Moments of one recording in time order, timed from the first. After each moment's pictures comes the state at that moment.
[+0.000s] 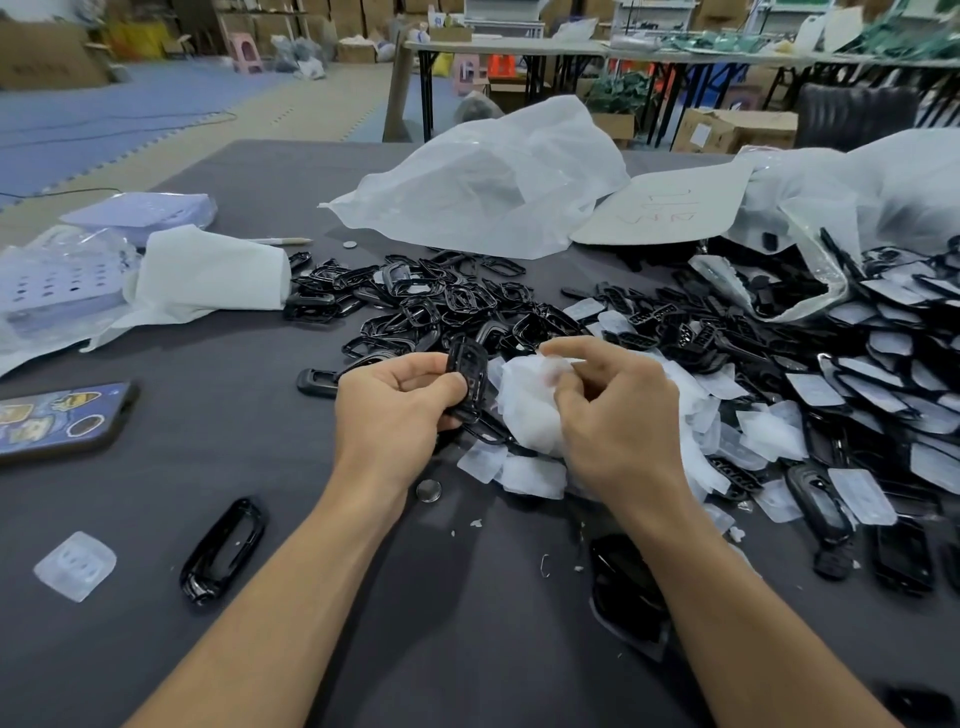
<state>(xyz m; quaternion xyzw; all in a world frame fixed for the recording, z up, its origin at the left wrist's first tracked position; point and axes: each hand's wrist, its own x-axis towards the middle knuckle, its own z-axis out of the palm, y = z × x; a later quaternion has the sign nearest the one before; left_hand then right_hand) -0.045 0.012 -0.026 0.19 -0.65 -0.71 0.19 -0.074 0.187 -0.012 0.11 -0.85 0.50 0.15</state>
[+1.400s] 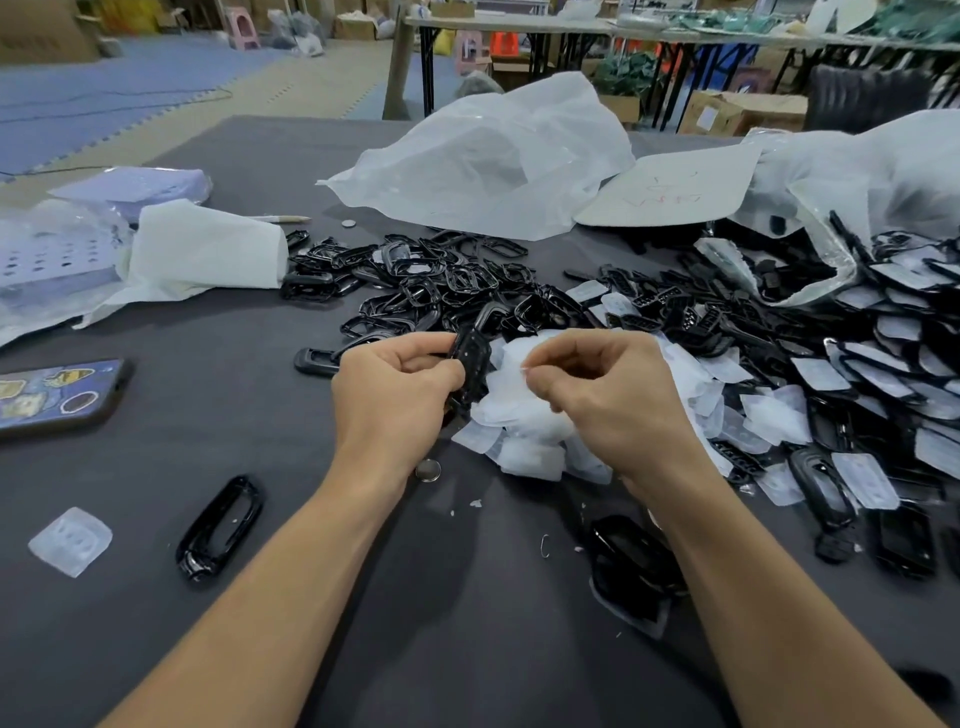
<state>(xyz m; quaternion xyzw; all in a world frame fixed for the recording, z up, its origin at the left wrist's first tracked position) -0.041 0.018 -0.020 0.20 -0.71 -0.65 0.19 -0.079 0.191 -0.006 0.16 -0.78 0.60 0.01</state>
